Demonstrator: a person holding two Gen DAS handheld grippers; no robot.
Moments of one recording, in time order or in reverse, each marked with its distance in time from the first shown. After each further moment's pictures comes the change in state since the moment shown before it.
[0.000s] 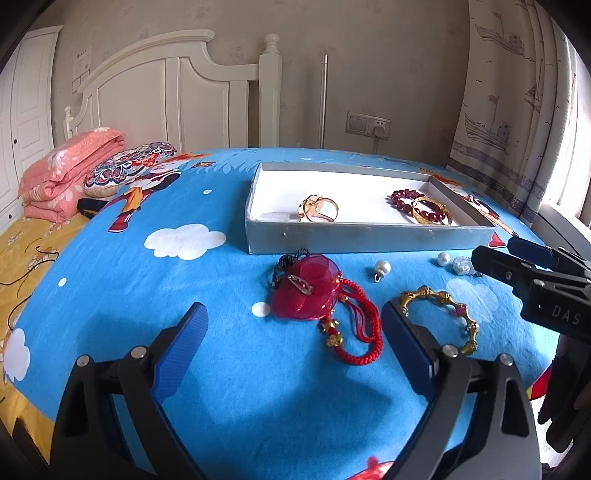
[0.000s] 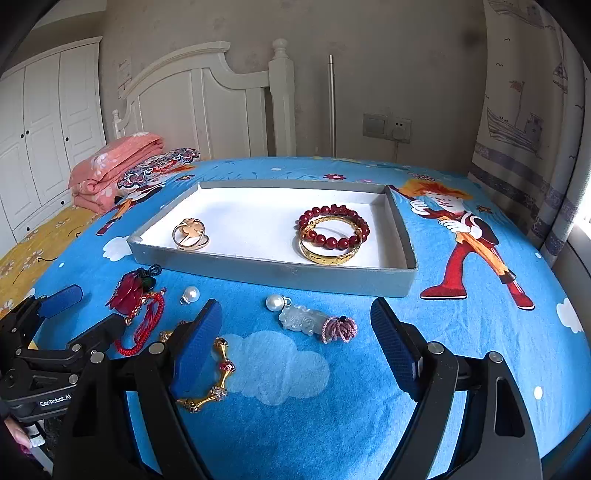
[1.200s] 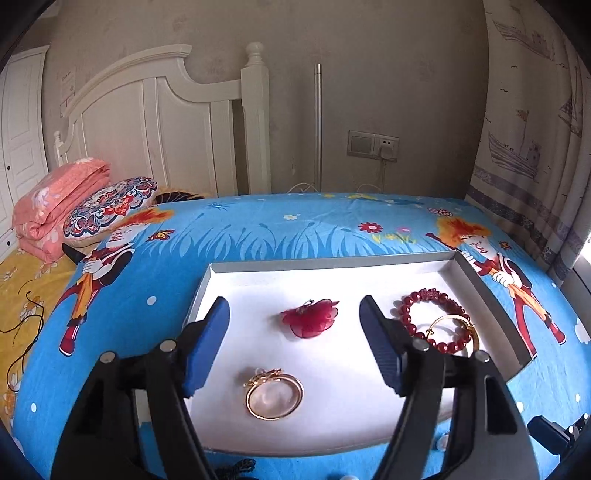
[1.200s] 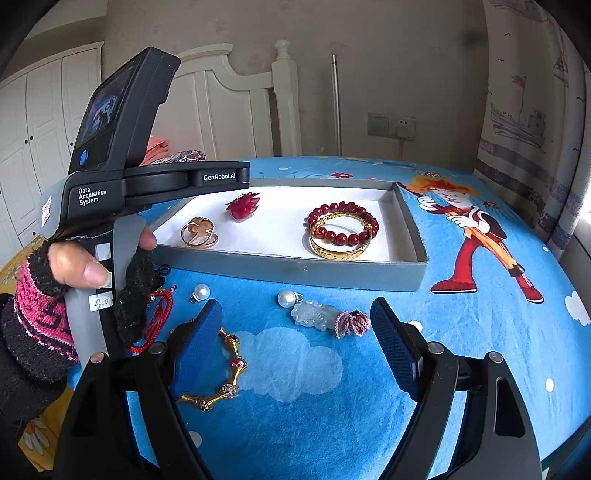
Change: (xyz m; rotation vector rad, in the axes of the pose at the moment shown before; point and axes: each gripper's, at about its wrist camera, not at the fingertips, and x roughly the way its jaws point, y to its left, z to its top) left arm 0.099 -0.052 0.134 0.043 -0.030 0.046; right arm 0.000 0.000 -0.001 0.019 -0.003 0.026
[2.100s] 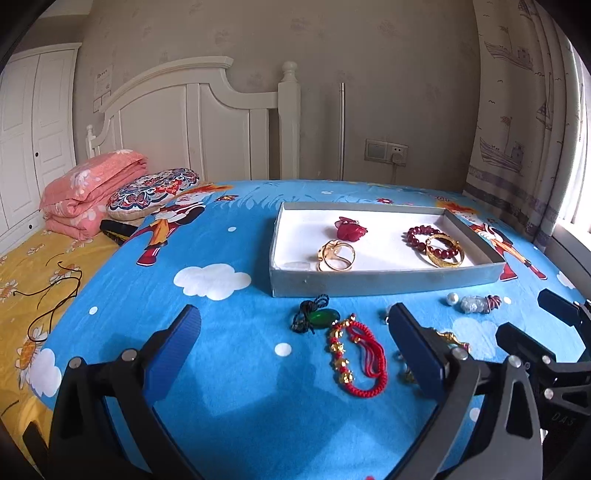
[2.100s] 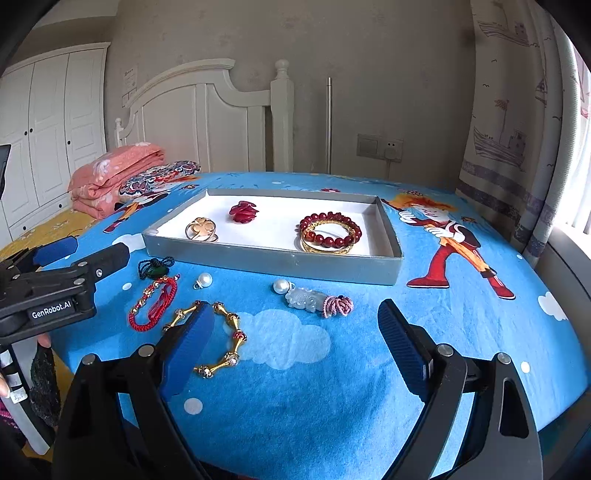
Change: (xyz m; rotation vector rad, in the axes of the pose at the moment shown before) left arm -0.123 0.048 -0.116 -0.043 -0.066 0.051; right arm -0.035 0.012 -0.027 -0.059 -0.082 -0.063
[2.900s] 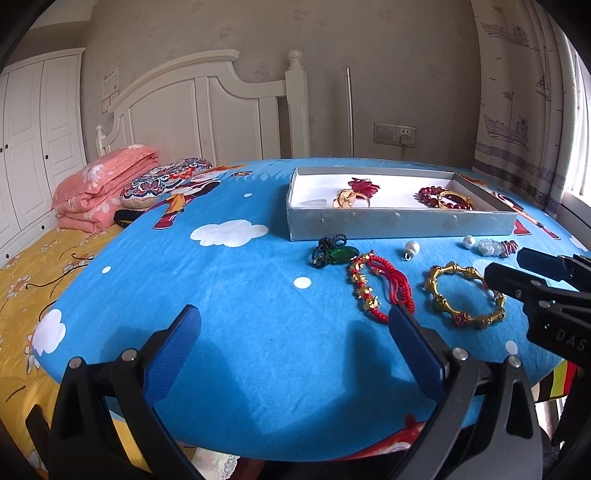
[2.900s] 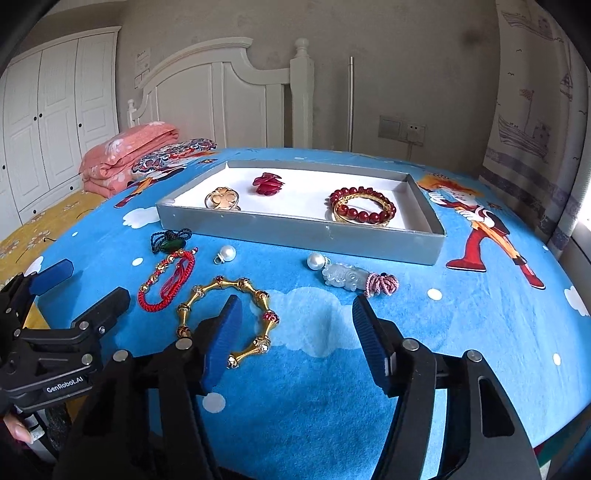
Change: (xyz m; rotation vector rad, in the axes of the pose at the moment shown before) left arm -0.002 0.002 -0.046 0.036 0.020 0.057; right arm 0.034 0.020 -0.003 -0.014 0.099 0.059
